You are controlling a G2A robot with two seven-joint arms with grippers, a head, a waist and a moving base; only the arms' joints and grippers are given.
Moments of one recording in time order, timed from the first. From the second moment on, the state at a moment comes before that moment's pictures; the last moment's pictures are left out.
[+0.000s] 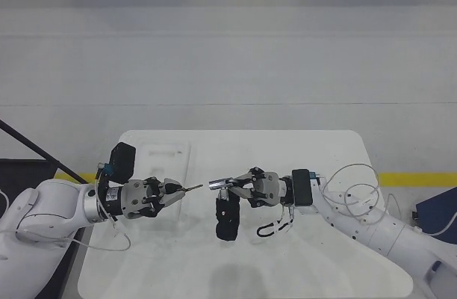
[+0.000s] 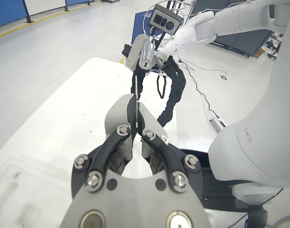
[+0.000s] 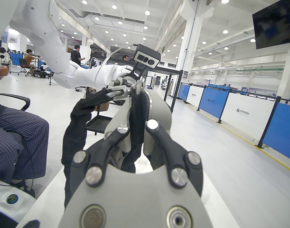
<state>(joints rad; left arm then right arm) 1.45 -0.71 -1.55 -1.98 0.16 -0.93 -0.63 -0.53 -1.00 0.20 -1.34 -1.11 -0.62 -1.13</state>
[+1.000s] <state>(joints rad) 1.36 -0.72 -1.46 -1.94 0.20 -1.00 -0.57 -0.65 -1.01 0.31 -1.35 -1.12 -0.69 -1.13</state>
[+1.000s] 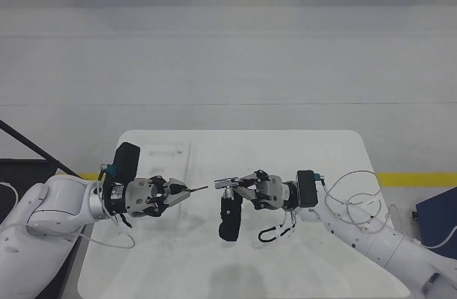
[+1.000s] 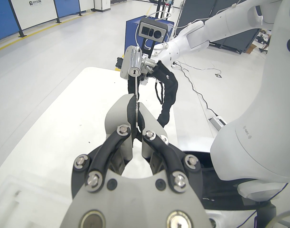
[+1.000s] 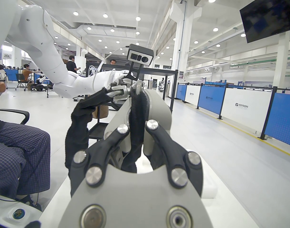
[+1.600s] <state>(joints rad) 1.34 -0.72 -1.43 -1.93 0.21 -1.00 -0.56 -0.65 -1.01 0.31 -1.35 -1.12 -0.69 -1.13</state>
